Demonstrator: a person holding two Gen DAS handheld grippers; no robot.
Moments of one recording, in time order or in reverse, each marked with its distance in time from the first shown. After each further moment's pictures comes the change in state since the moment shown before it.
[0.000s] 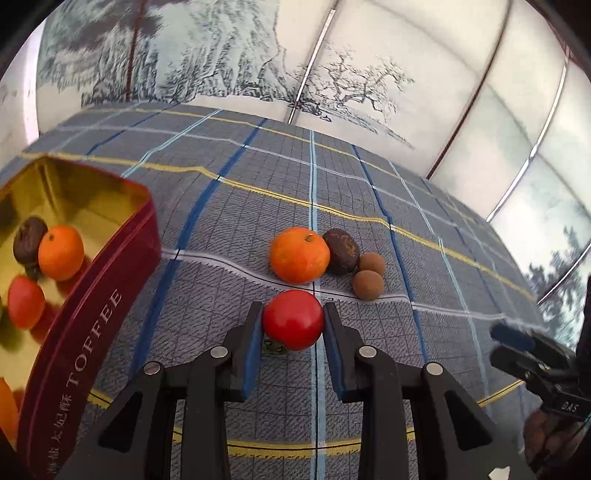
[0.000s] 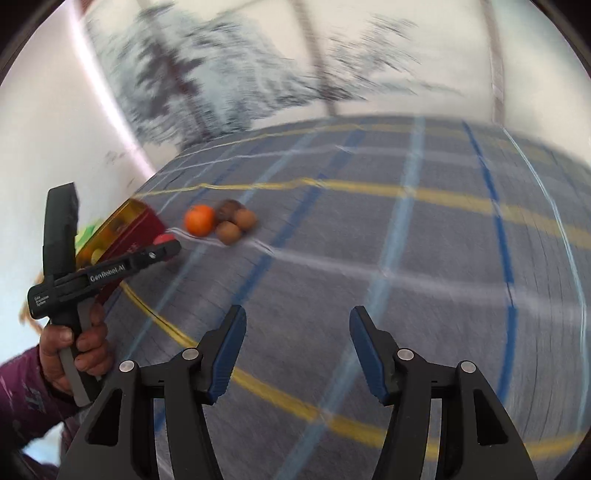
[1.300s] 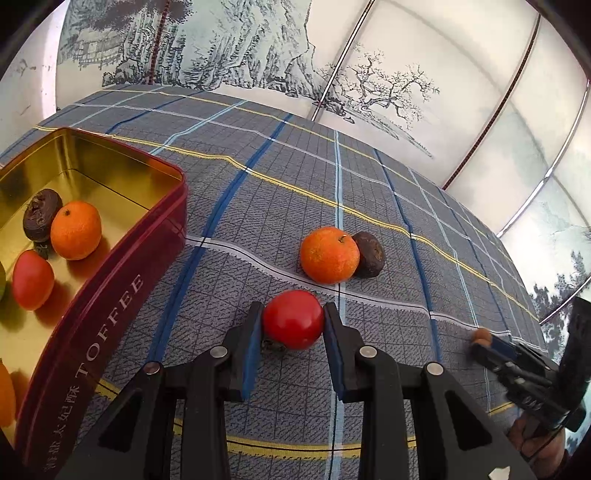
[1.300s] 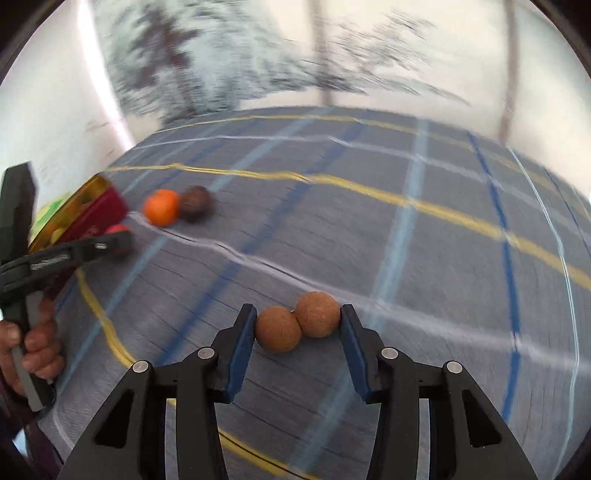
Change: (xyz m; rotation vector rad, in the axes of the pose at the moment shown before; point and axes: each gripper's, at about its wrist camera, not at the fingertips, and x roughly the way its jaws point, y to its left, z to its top) left arm -0.001 0.015 -0.003 -0.071 -0.002 0.041; right arm 0.036 -0.014 0.002 -0.011 0.046 -0.127
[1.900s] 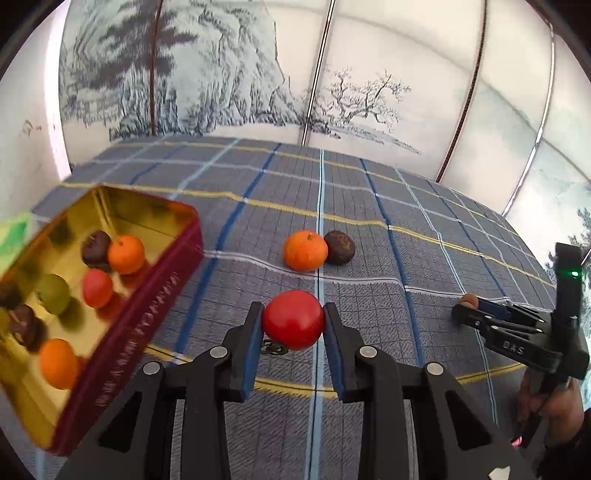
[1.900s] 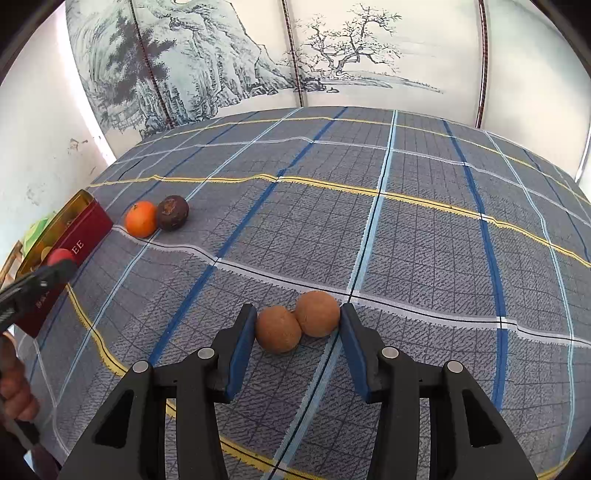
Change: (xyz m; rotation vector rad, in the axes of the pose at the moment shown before) left arm -0.064 -0.039 -0.024 0.169 -0.101 0.108; right arm 0.000 -0.008 0.000 0.041 -0.005 -0.042
